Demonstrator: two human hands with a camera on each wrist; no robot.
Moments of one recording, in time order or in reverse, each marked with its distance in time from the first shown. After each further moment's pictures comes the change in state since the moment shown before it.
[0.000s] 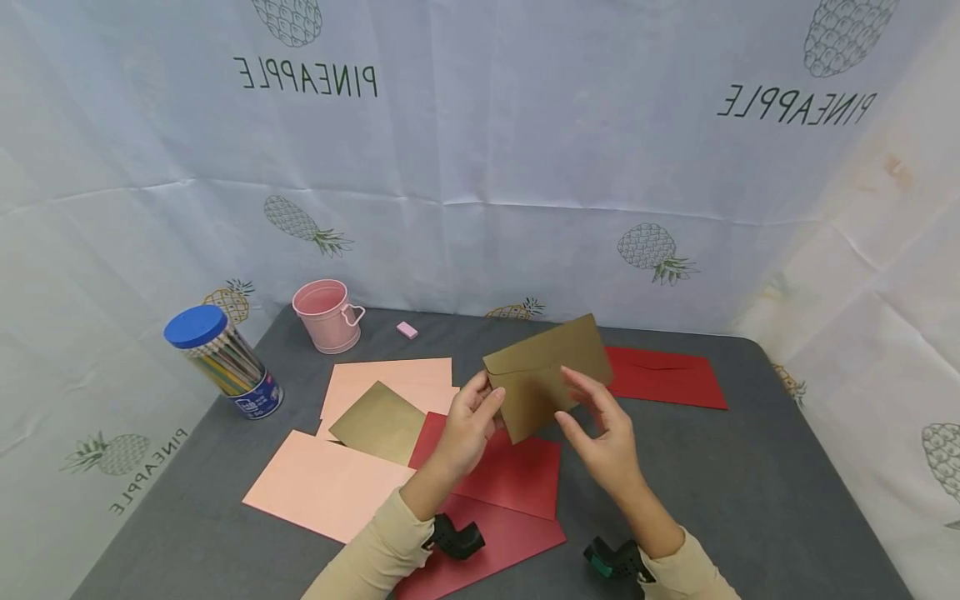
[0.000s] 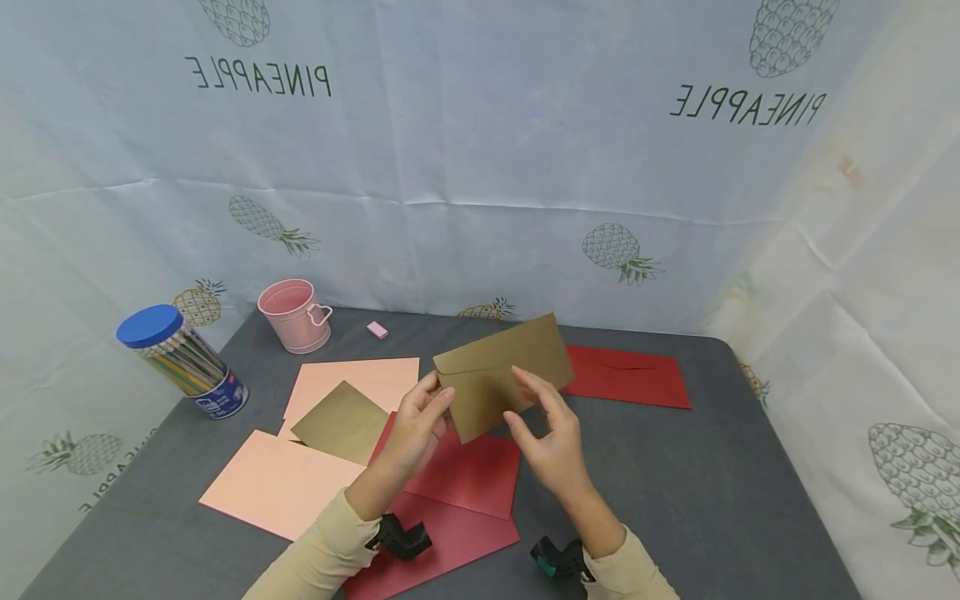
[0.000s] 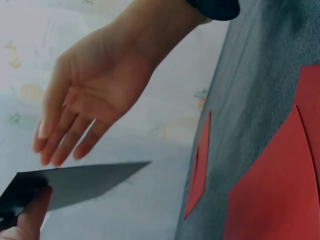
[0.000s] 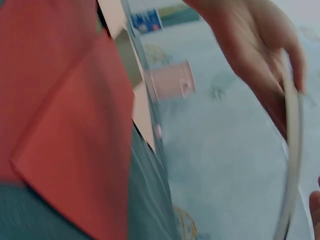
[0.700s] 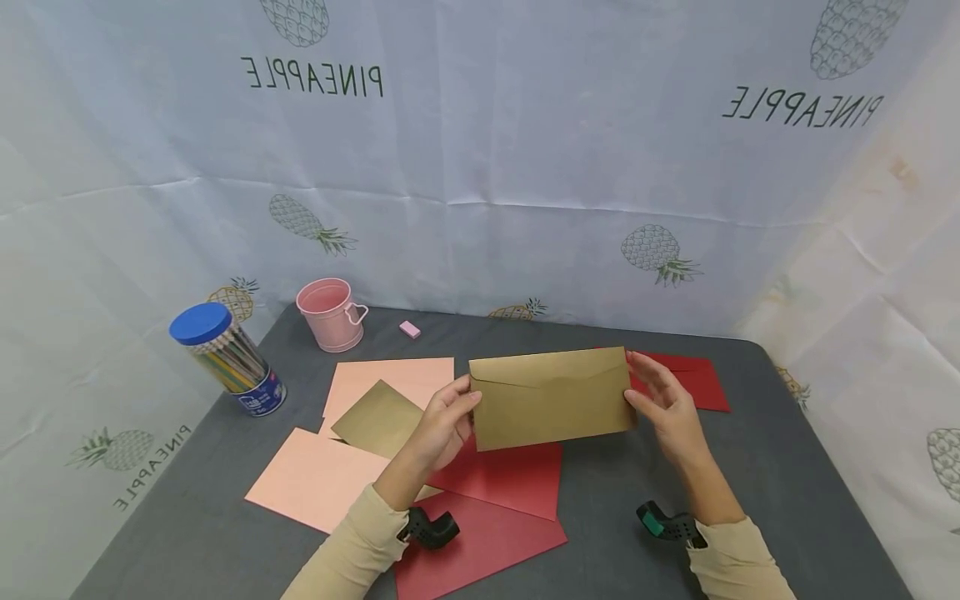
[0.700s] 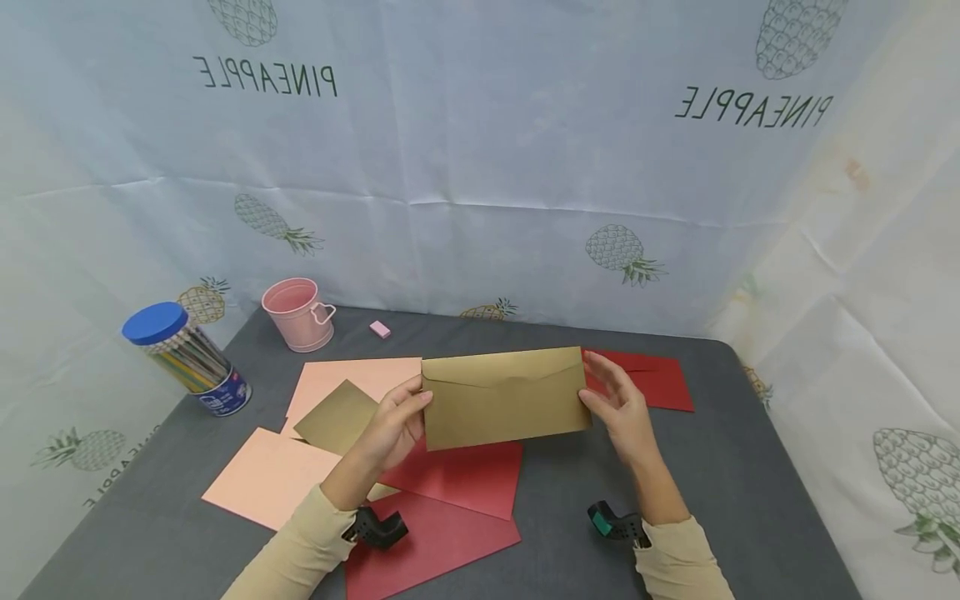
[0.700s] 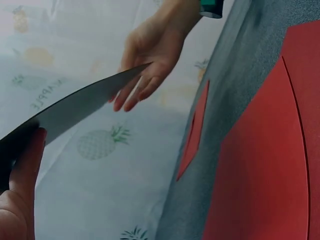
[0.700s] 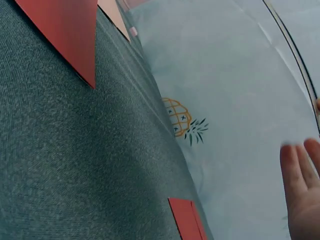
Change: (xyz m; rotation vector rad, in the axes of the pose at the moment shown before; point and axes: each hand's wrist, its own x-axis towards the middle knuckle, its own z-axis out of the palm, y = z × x) left_hand -0.006 0.004 -0.044 -0.128 -0.112 -0.079; right_hand -0.009 0.078 -0.089 0.246 -0.041 0.395
